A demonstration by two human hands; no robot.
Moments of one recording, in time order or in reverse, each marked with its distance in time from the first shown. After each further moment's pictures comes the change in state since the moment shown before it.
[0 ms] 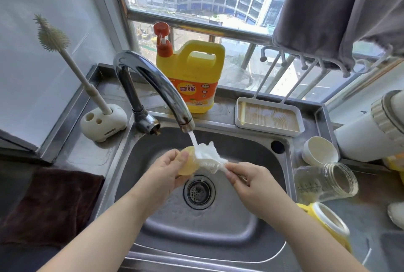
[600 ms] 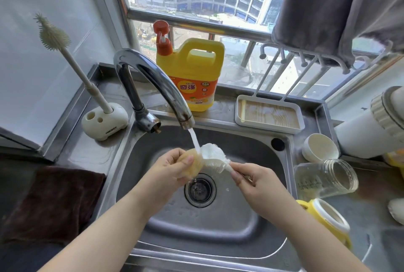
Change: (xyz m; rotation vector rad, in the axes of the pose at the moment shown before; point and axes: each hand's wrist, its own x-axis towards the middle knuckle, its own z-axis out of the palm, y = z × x) left_hand -0.006 -0.002 0.003 0.063 -0.046 0.008; right_hand -0.010 0.010 -0.001 0.049 0.013 0.059
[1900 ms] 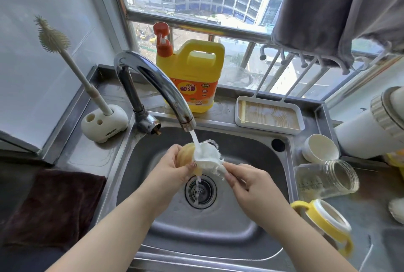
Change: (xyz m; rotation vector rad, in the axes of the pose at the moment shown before) left_hand -0.001 0.006 0.007 0.197 0.082 0.050; right_hand -0.002 -0.009 0.009 -0.090 0.048 -0.055
